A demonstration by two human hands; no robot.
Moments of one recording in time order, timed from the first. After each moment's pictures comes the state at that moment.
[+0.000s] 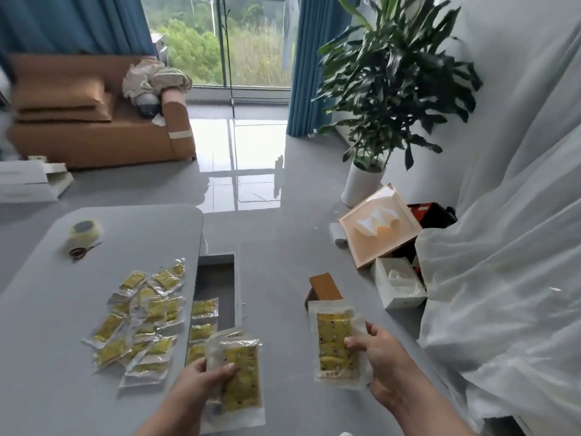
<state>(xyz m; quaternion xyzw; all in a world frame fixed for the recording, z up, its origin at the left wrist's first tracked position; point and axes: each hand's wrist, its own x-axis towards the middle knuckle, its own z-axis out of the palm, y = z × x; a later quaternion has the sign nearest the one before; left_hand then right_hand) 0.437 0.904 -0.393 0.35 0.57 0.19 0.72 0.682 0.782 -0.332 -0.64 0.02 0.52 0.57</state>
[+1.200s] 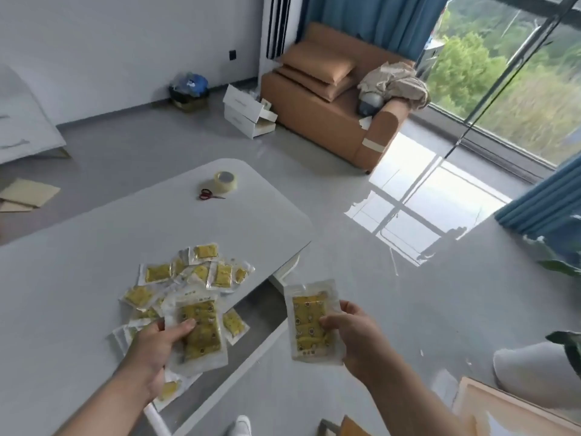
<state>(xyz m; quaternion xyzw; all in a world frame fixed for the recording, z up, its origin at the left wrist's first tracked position) 0.533 1.145 -0.430 -0.02 0.64 0.56 0.52 0.797 1.273 -0.356 -0.64 -0.32 0.67 0.20</state>
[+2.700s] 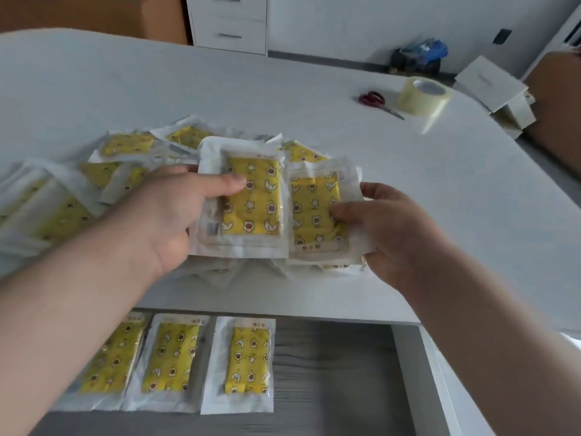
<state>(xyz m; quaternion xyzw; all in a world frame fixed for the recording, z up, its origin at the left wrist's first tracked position) 0.472 1.351 -0.823 -0.05 0.65 0.73 0.23 0.545 1.546 -0.836 -0.28 -0.58 0.77 0.03</state>
